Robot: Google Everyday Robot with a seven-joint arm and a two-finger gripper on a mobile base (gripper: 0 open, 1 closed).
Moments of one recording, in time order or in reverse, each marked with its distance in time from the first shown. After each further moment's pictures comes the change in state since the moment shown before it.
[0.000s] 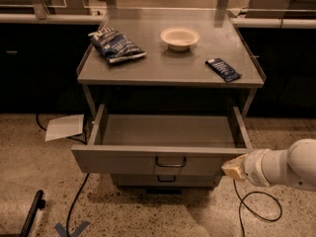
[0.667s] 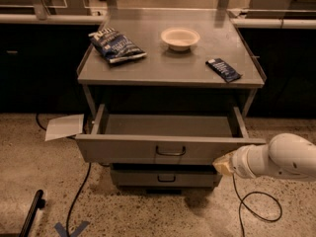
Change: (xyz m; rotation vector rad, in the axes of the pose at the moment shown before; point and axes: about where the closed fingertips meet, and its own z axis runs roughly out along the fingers) arm 0.001 -0.016 0.059 -0.050 0.010 -0.002
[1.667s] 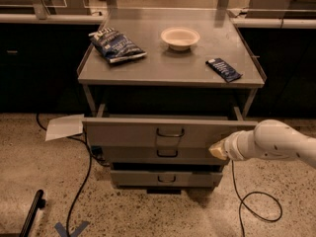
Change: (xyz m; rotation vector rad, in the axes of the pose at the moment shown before) arm -0.031 -0.049 0.044 0.050 0.003 -0.050
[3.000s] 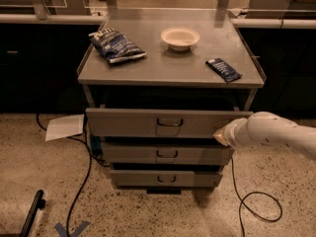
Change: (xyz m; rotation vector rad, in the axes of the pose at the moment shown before) arm -0.032 -0.052 -0.001 0.190 0.015 -0.074
